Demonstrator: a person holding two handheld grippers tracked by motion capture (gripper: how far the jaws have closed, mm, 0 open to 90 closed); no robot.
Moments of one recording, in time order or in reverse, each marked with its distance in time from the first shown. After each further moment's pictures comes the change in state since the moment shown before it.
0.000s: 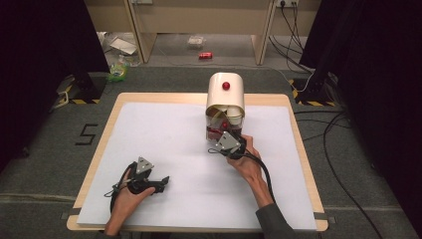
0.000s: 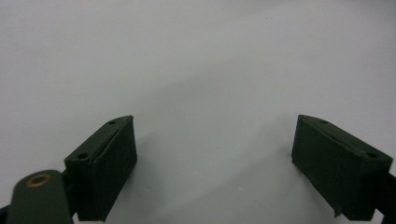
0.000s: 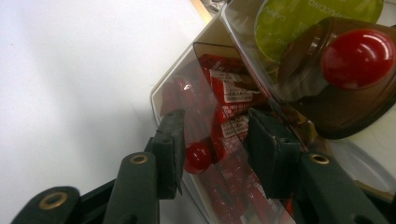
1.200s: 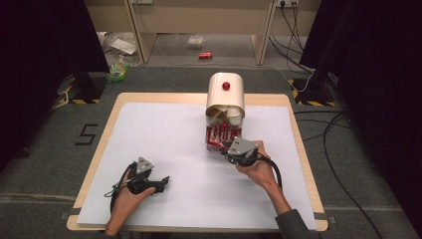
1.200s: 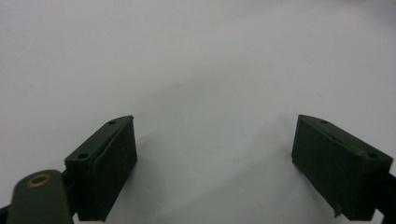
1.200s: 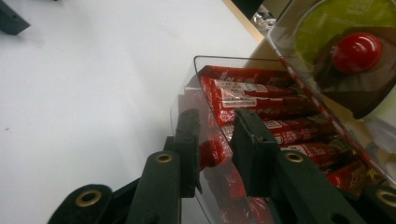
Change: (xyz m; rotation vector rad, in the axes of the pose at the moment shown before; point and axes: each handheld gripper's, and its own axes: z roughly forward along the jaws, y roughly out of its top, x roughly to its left) left arm 0.000 0.000 0.000 0.001 0.002 0.002; right arm -0.007 -0.014 -0.040 -0.114 0.274 0.091
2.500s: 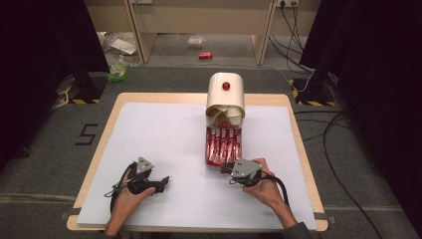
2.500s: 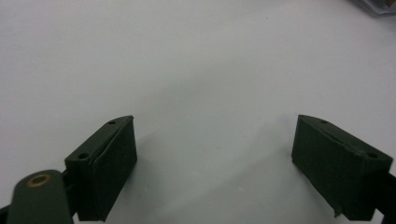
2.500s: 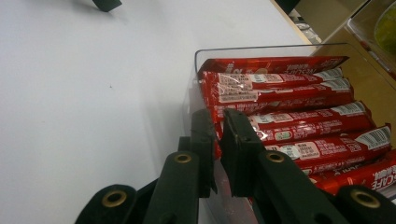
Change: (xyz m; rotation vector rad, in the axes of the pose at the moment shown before) left arm 0.000 0.000 0.000 -0.001 0.001 -0.001; right arm 0.042 -0.019 -0.025 -0.004 0.091 -0.063
